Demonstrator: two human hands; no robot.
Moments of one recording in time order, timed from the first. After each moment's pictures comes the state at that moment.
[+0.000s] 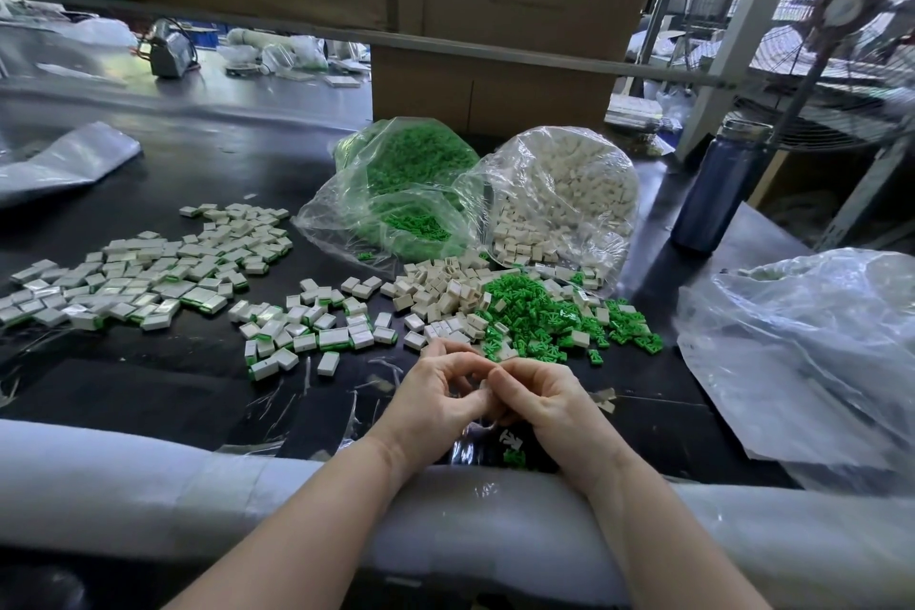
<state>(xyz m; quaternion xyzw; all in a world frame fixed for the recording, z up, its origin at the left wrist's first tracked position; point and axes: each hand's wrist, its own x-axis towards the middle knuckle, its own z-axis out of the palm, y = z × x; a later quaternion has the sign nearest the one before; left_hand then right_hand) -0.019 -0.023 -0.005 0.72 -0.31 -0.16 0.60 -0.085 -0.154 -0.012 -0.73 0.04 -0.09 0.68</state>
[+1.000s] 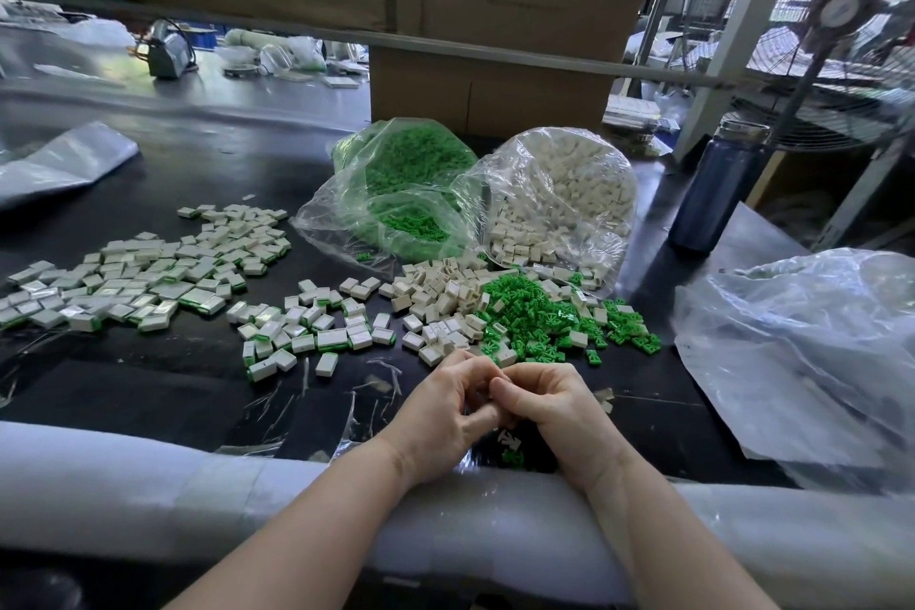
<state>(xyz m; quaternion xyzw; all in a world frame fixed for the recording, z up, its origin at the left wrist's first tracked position) -0.021 -0.027 -0.007 0.75 -0.39 -0.16 0.51 -0.088 -0.157 -0.010 -0.68 0.08 -0.06 0.73</state>
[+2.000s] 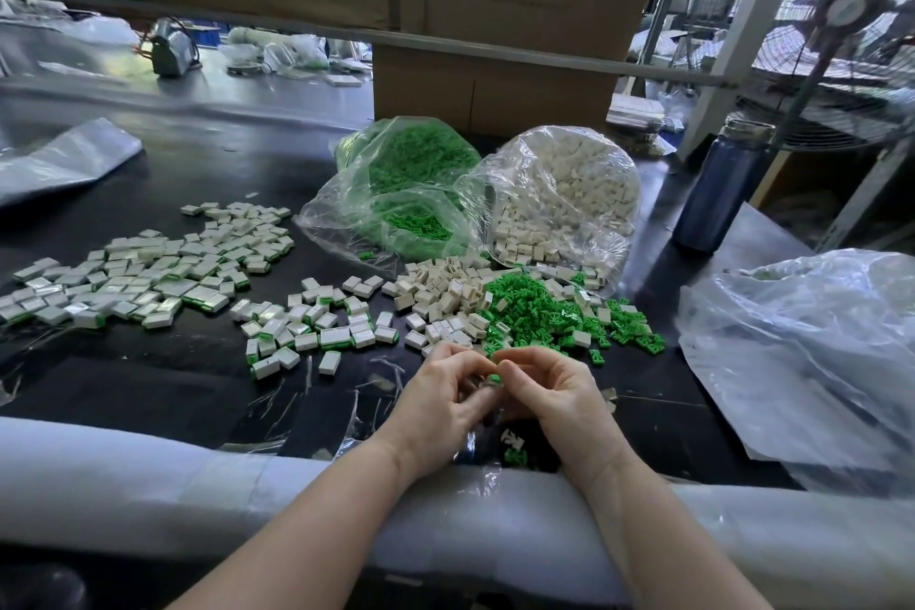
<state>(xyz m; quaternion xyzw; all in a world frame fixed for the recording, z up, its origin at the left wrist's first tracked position) -0.017 -0.027 -0.010 0.77 -0.35 -0.11 0.52 -0.085 -0.155 -0.012 -0.69 0.10 -0.15 0.70</state>
